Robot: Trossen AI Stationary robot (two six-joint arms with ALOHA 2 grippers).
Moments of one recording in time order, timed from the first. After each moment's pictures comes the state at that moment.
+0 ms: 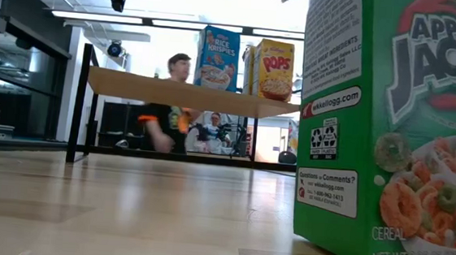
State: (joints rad) left arm 0.19 0.70 0.63 0.03 -0.09 -0.08; right arm -0.10 1.87 2.30 -1.56 -0.09 -0.05
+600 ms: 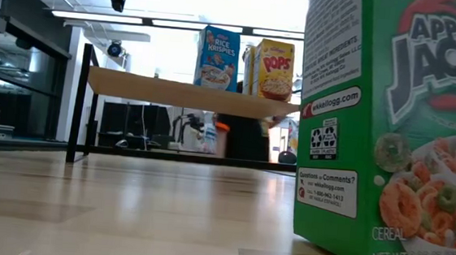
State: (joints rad) left arm 0.19 0.70 0.63 0.03 -0.09 -0.08; right arm 0.30 1.63 1.54 -1.54 -0.12 0.78
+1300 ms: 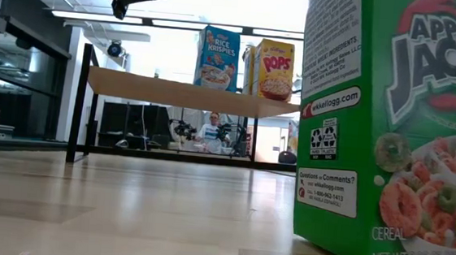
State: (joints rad) left arm 0.19 0.74 0.63 0.00 -0.09 -0.13; right arm 0.82 1.54 1.41 -1.42 0.12 2.01
